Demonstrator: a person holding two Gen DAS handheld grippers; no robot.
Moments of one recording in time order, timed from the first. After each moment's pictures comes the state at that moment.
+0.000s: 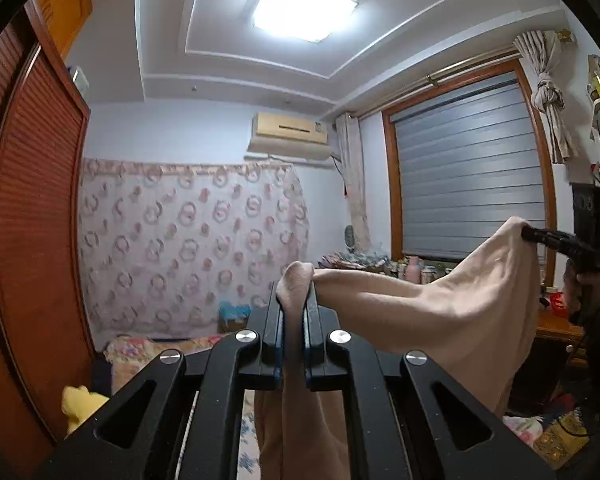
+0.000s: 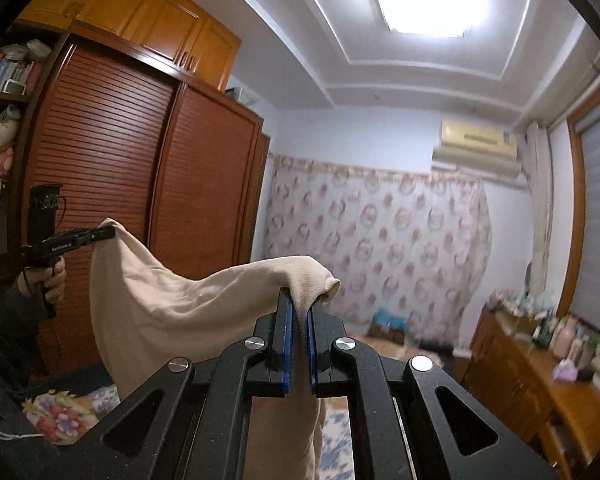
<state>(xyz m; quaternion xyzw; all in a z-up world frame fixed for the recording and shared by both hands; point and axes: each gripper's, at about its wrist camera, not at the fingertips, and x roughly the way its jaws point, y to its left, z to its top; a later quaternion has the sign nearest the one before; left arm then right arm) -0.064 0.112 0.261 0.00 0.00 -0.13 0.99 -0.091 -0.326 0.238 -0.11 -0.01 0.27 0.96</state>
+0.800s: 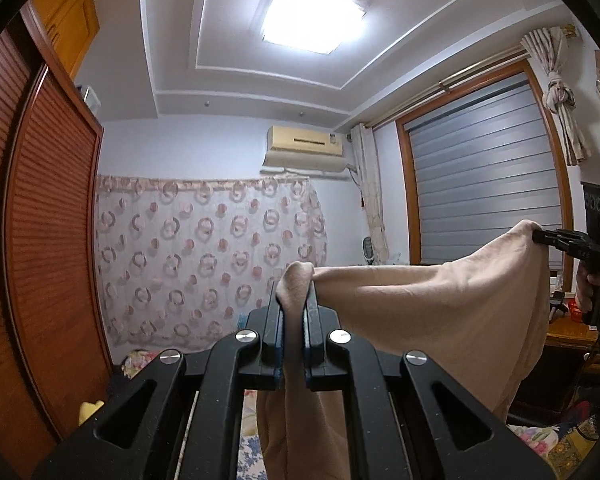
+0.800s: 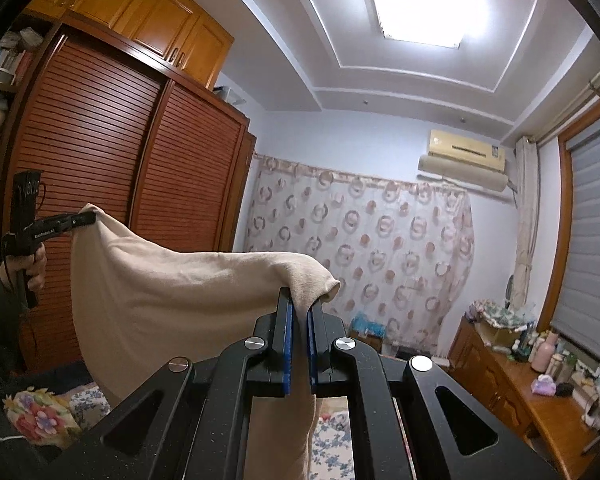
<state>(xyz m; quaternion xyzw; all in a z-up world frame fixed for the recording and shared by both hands) -0.075 0.108 0.280 0.01 -0.02 -0.10 0.99 -0.094 -0.304 0.252 -0.13 -0.01 0.24 0.96</state>
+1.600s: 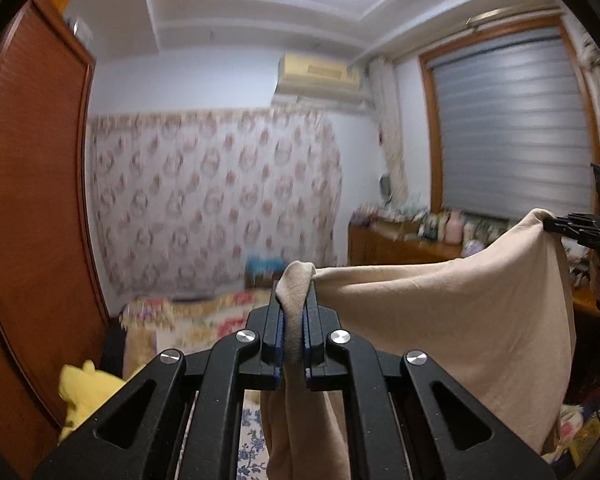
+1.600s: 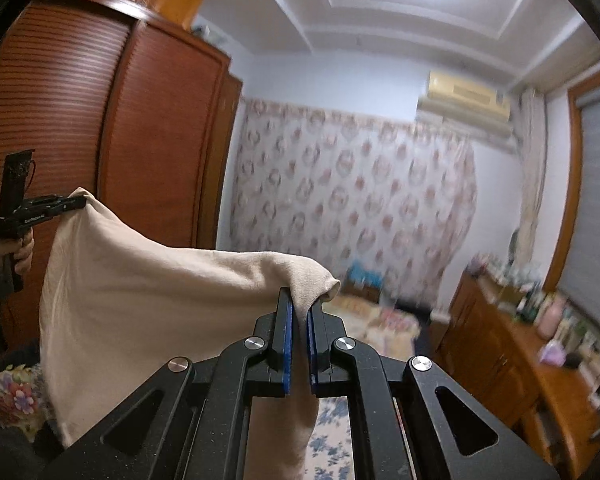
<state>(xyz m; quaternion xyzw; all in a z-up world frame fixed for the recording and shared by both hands) 0.117 0.107 0.165 0.01 0.11 -0.07 0.99 0.058 -0.295 0.191 -0.14 0.11 0.23 0.96</state>
